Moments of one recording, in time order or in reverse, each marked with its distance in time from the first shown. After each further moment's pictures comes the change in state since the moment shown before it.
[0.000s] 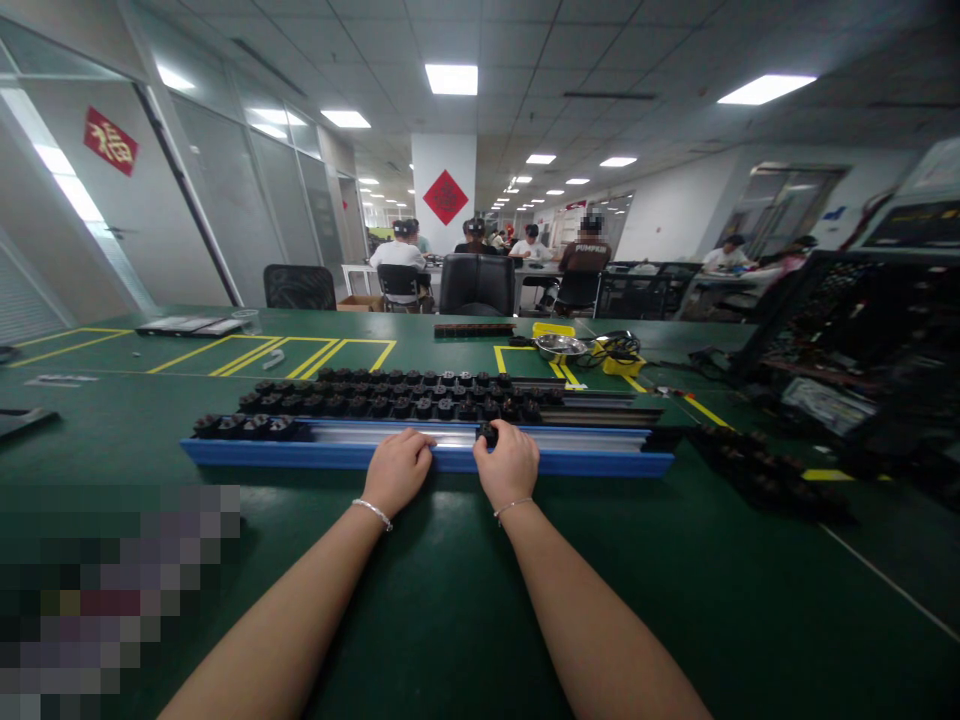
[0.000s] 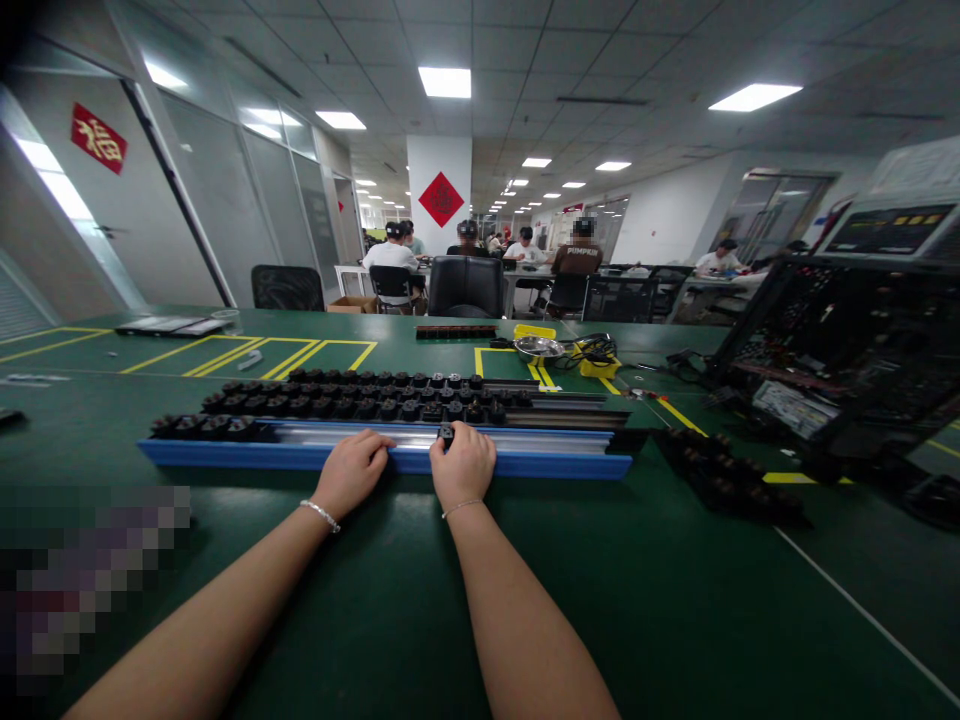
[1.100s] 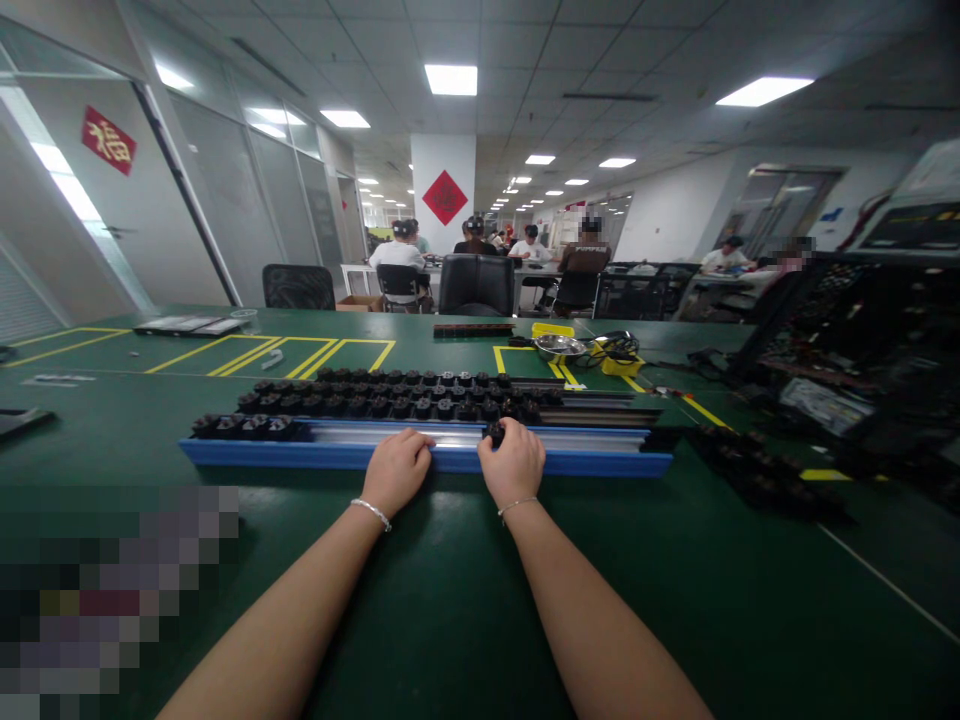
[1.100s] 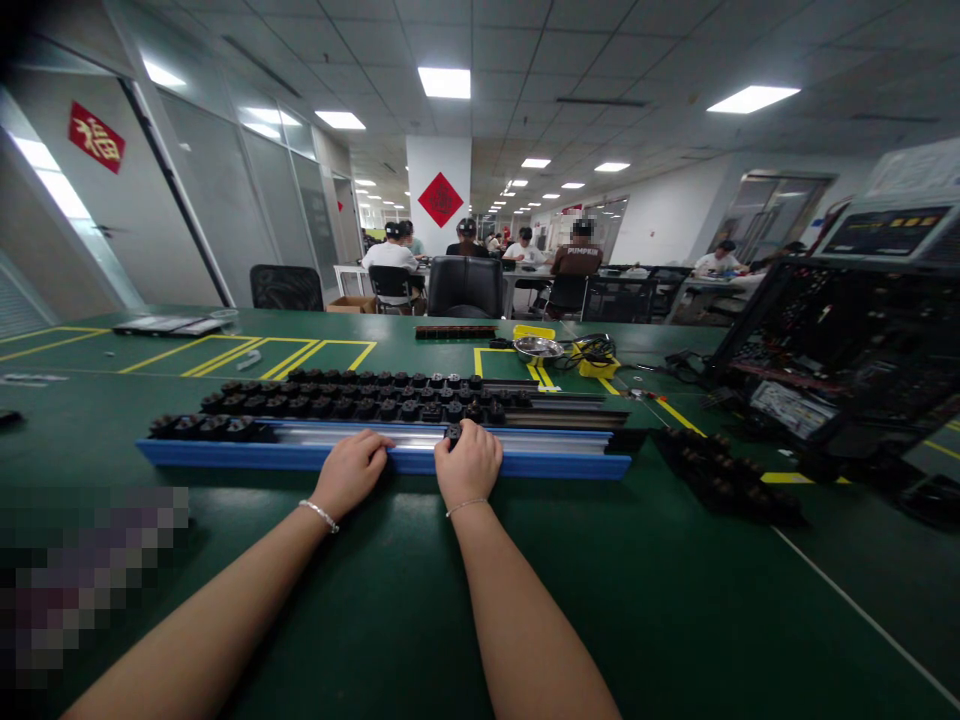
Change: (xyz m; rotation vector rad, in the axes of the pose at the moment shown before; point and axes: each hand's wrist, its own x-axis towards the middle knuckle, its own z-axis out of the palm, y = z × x) left_hand 0.000 -0.002 0.002 0.011 0.013 0.010; right_hand 0.002 0.005 -0.002 -0.044 0.017 0.061
